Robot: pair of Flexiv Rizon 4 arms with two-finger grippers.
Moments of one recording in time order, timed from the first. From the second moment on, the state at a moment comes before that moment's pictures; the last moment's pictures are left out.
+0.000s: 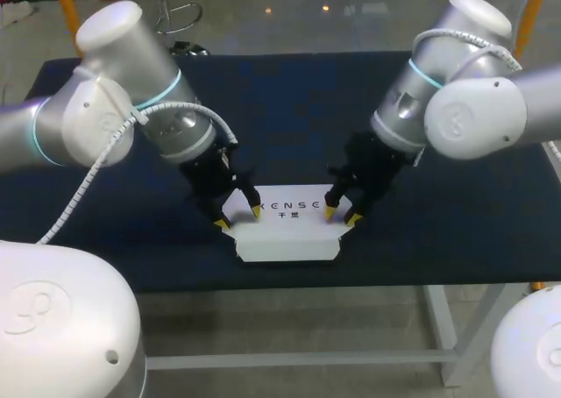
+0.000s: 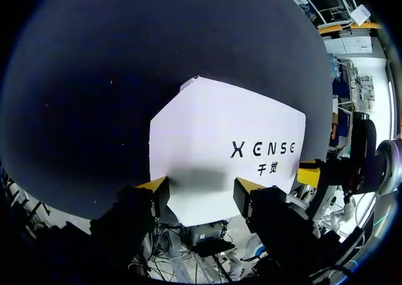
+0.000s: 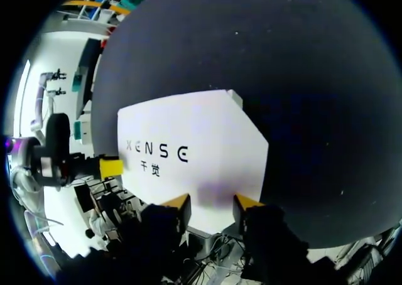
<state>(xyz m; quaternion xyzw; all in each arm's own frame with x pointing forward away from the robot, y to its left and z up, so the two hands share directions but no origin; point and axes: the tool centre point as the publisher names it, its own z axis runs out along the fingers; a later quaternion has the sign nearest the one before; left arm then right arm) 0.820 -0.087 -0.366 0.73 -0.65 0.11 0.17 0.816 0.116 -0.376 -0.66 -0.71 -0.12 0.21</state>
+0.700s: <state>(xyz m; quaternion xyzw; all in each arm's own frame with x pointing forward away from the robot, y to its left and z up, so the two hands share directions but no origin) 0.821 -0.085 -0.371 0.73 -0.65 0.13 0.17 0.813 0.110 -0.382 -0.68 -0.69 -0.16 0.21</state>
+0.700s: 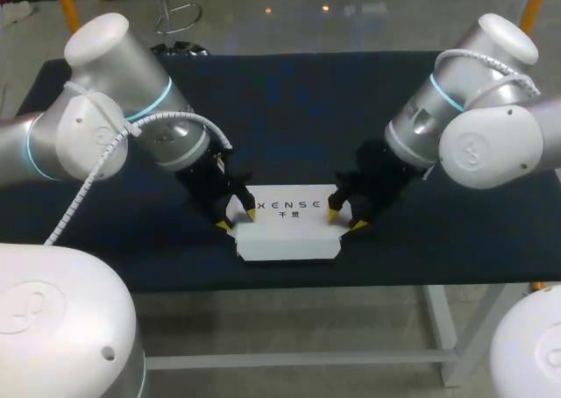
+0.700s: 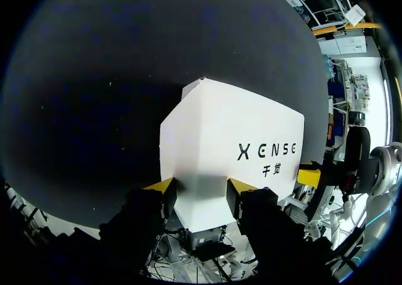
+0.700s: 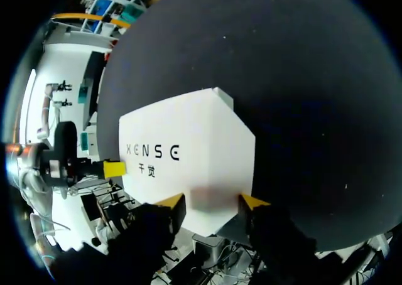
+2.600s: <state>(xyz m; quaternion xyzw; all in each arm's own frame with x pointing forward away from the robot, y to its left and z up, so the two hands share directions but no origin) 0.819 -0.088 -0.375 0.71 -0.67 0.15 0.17 0.814 0.112 -0.387 -0.66 -0.68 -0.21 0.24</state>
